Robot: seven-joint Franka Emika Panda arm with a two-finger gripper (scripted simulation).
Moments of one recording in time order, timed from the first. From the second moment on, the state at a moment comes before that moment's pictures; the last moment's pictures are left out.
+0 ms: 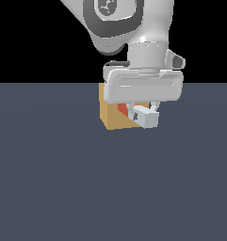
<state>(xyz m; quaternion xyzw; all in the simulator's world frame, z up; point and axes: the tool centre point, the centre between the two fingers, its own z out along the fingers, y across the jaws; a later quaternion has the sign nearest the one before) 0.077 0.009 0.111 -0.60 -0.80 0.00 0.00</state>
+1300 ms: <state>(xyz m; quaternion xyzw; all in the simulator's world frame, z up) 0.096 0.045 0.125 -0.60 -0.80 0.00 0.00</state>
